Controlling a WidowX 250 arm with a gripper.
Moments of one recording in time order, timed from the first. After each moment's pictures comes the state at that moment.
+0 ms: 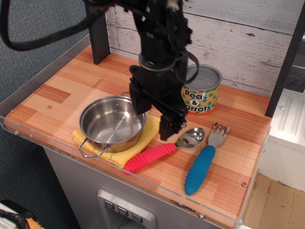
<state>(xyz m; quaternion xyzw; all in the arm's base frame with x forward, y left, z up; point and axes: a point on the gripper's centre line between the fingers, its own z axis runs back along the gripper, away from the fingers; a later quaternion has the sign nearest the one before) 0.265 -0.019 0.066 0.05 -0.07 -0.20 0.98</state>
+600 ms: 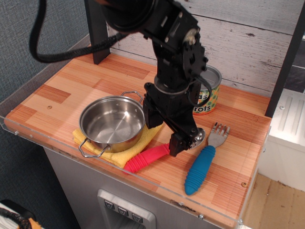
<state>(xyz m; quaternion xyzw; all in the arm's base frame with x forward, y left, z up) 0.270 -0.032 0.038 0.05 -0.06 -0.23 0.97</state>
